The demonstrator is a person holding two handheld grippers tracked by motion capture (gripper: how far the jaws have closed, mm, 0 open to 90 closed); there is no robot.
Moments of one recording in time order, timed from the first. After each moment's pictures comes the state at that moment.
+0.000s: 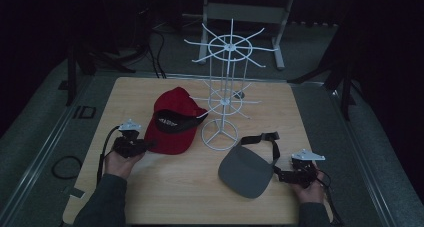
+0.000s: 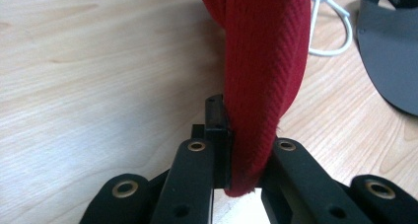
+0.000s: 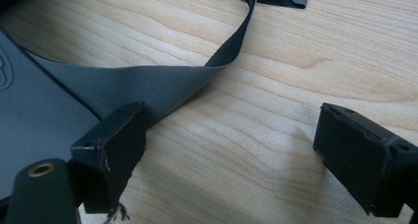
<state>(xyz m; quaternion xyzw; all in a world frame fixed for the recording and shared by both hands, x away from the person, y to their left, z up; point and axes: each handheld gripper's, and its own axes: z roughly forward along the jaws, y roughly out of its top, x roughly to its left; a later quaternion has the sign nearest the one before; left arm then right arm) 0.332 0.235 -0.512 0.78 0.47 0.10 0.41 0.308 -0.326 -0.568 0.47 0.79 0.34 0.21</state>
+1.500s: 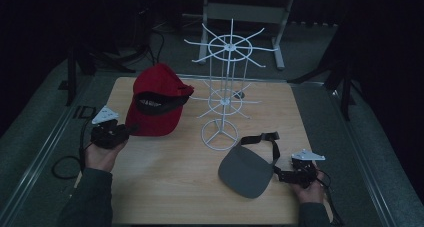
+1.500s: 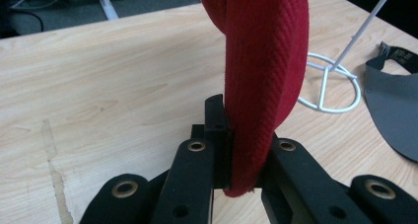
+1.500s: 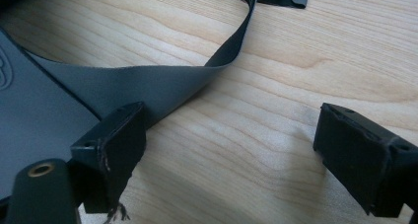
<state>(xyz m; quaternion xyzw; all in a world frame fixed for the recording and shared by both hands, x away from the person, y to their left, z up) 0.316 0.265 -0.453 0.74 0.46 0.20 0.44 0.308 -0.326 -0.568 0.47 0.79 0.34 0.21</state>
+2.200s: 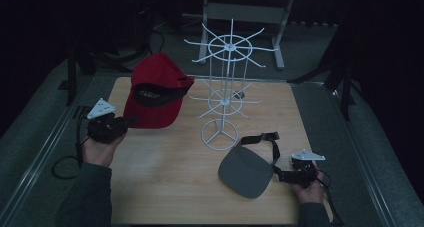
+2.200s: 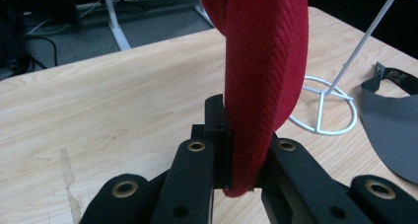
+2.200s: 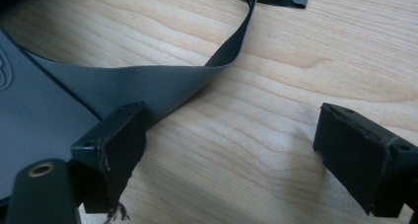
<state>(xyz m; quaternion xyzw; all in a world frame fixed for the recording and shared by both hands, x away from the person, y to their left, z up) 0.316 0.263 -0.426 0.73 0.45 0.23 0.45 0.308 -0.326 -0.568 0.48 0.79 0.34 0.21</state>
